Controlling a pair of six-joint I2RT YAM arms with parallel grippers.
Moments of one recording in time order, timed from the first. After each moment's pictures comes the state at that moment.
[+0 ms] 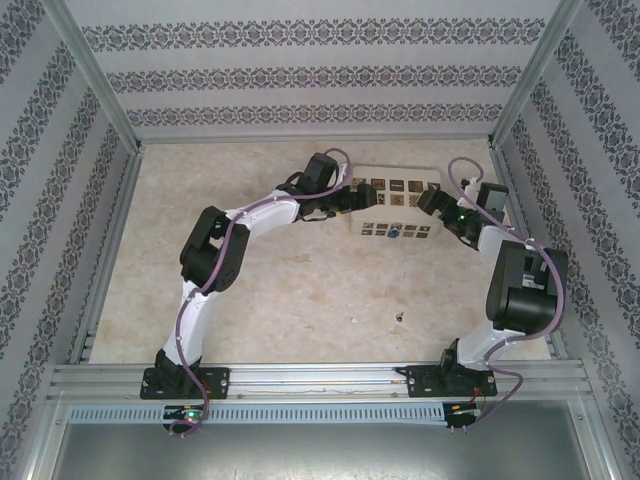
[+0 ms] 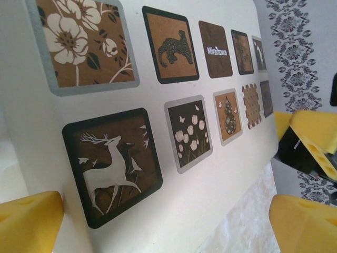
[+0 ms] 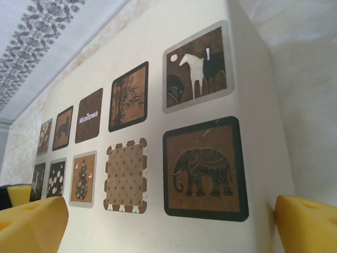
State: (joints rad) left arm -0.56 2.22 1.70 -0.13 0.51 -0.73; right arm -0.24 1.63 0.83 0.08 -0.64 0.45
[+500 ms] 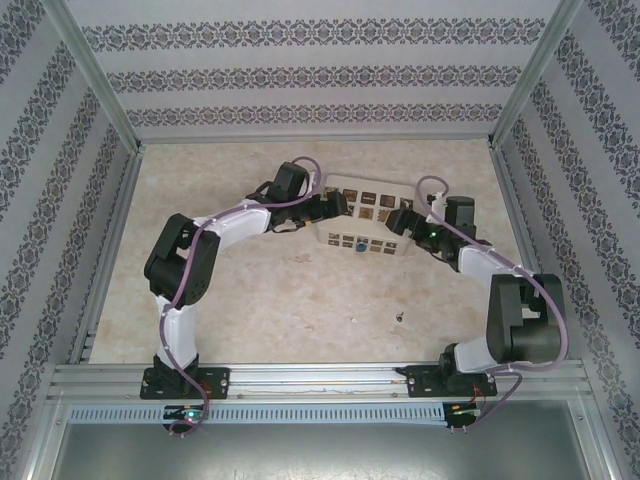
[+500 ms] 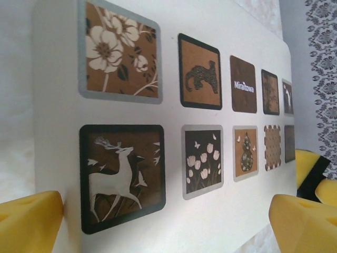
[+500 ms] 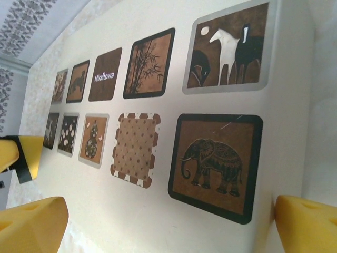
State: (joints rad) left arm -0.49 1.98 1.36 -0.12 0.44 -0.71; right arm 0.00 1.44 0.65 0.06 -0.59 0.52
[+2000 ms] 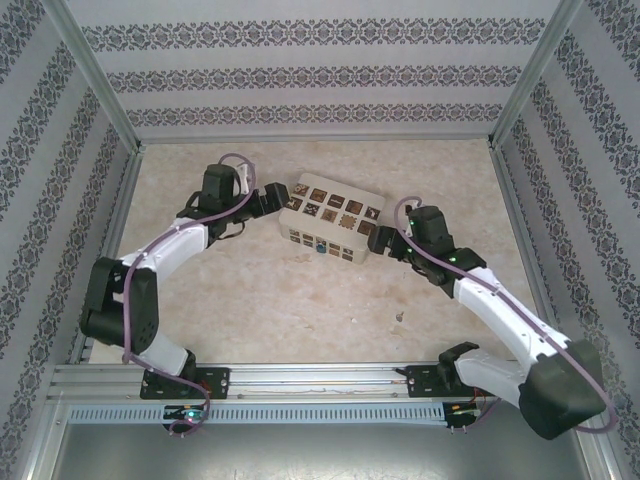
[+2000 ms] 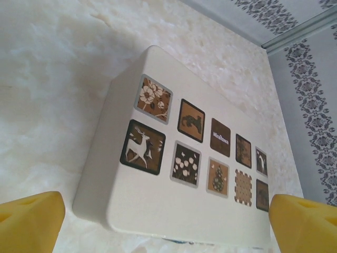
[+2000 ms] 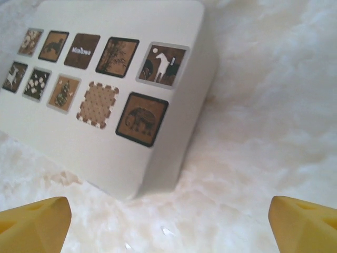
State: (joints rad) left arm -0.23 1.54 1.00 -0.05 0.42 -0.59; right arm 0.38 1.07 0.74 -0.45 -0.03 0.56
